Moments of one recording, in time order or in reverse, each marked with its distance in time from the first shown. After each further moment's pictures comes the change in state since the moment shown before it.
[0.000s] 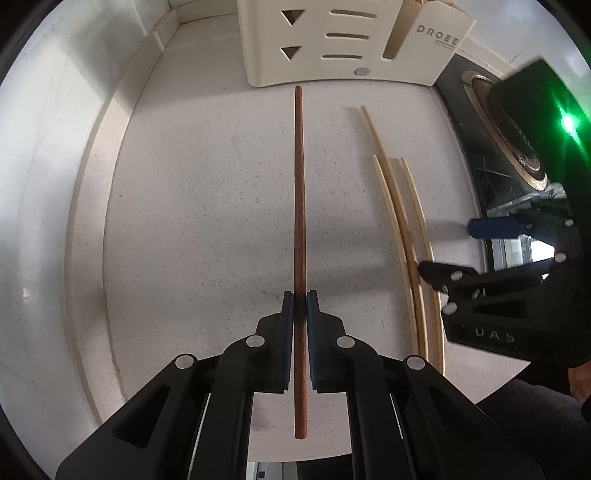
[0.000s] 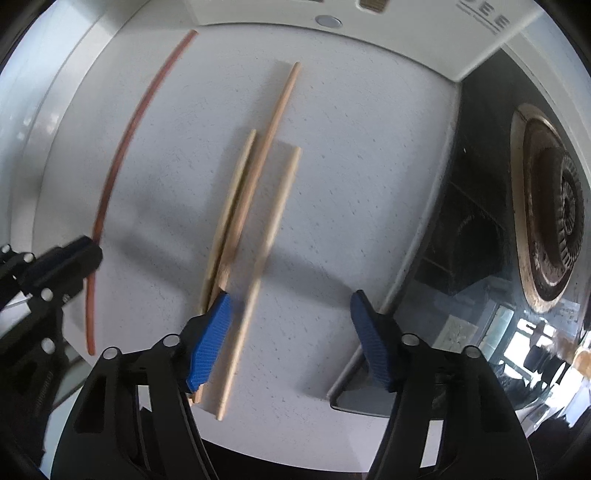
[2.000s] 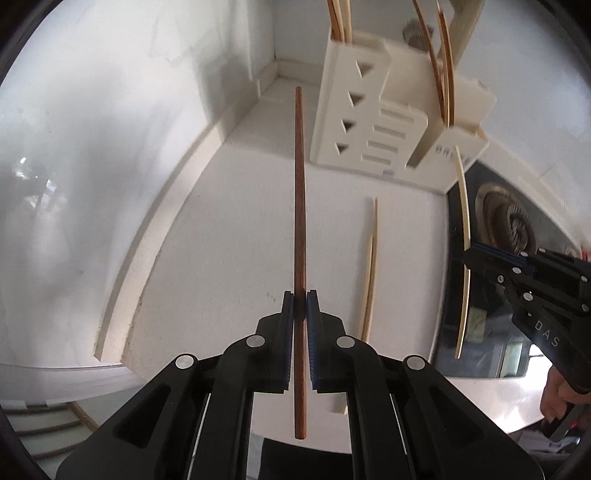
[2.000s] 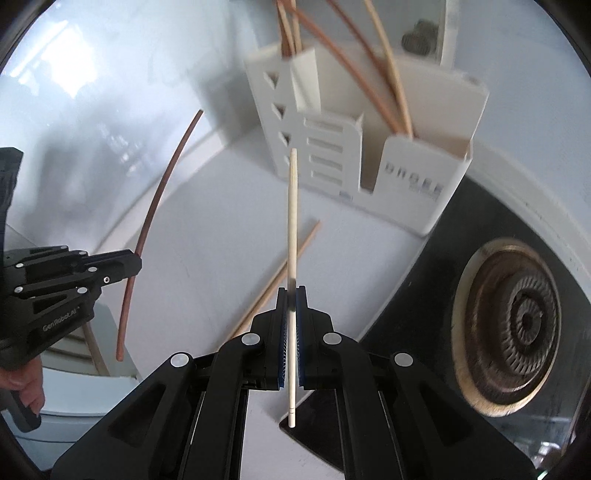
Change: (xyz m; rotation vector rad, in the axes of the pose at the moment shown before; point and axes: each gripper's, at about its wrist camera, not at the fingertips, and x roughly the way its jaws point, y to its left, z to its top) left arm -0.090 -0.022 -0.023 -0.381 -0.255 0.106; right arm -0.106 -0.057 -0.038 -0.271 -0.533 0.221
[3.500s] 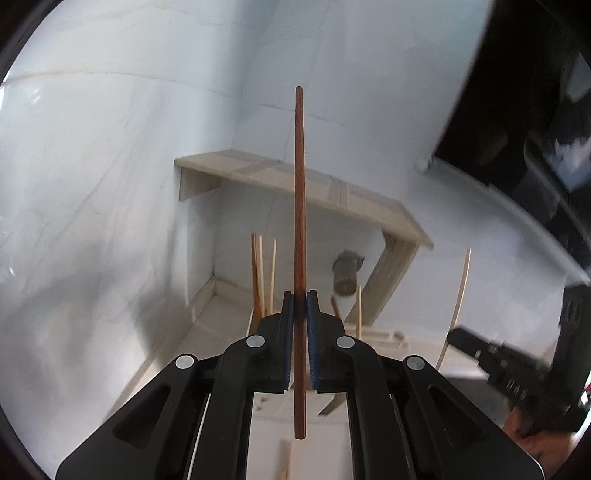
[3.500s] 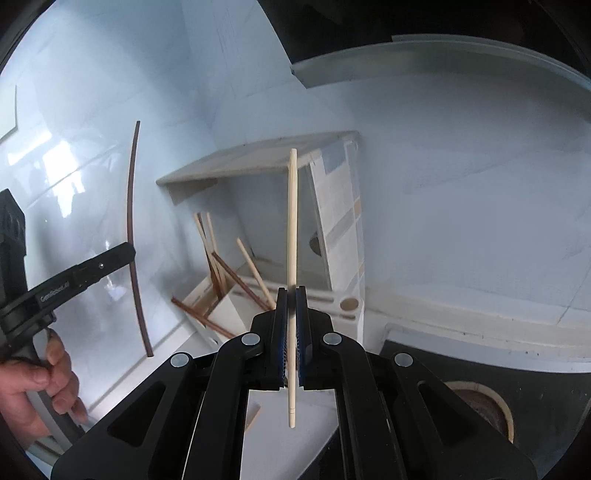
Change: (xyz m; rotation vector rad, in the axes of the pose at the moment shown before) left arm -0.078 -0.024 0.124 -0.068 -0.684 -0.272; right arm -0.093 -0.079 0.084 0.126 -0.542 -0.056
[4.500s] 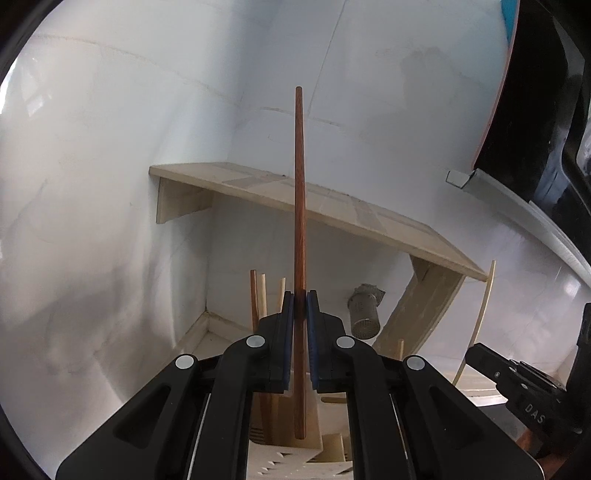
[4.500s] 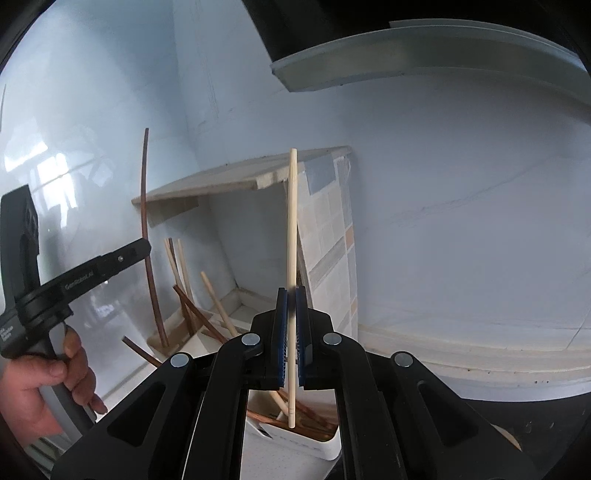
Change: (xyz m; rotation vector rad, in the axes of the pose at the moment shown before) left arm 0.063 0.013 0.004 0.040 -0.098 0.009; right arm 0.036 -0.008 0.002 -0.017 -0.118 -0.033
